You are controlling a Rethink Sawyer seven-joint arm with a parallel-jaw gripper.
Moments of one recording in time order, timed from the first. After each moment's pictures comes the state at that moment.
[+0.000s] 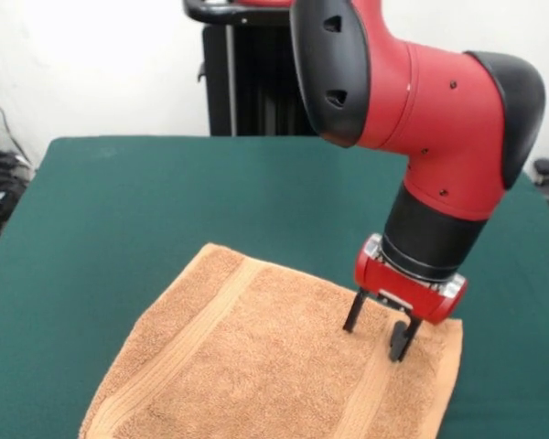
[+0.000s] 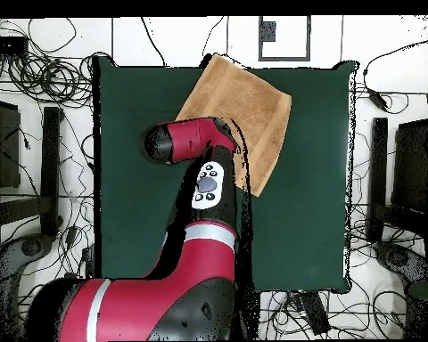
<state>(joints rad) 0.11 -0.18 -0.19 1.04 -0.14 0.63 2.48</state>
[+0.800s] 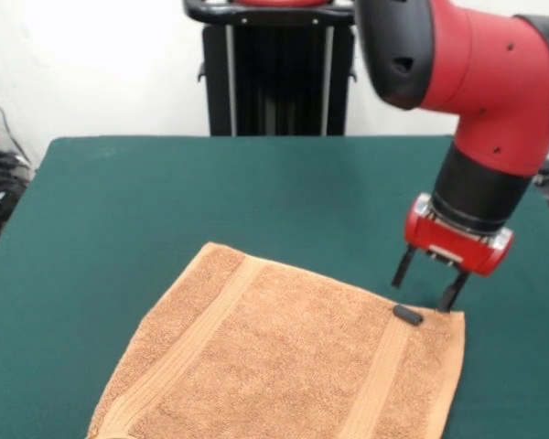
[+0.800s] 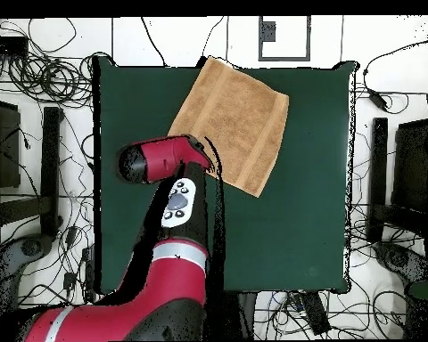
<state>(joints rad) 0.21 -0.26 -0.19 1.21 -0.10 0.59 2.48</state>
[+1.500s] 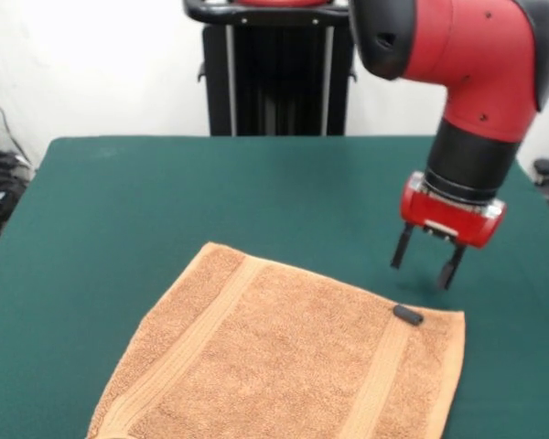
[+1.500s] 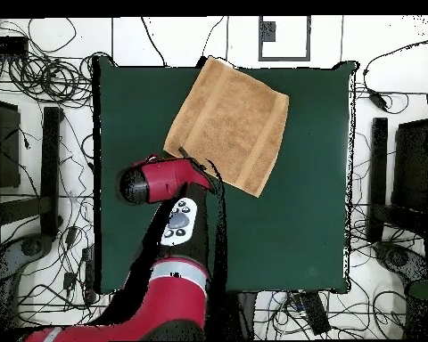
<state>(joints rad) 0.20 -0.34 -0.19 1.40 -0.08 0.41 2.48</state>
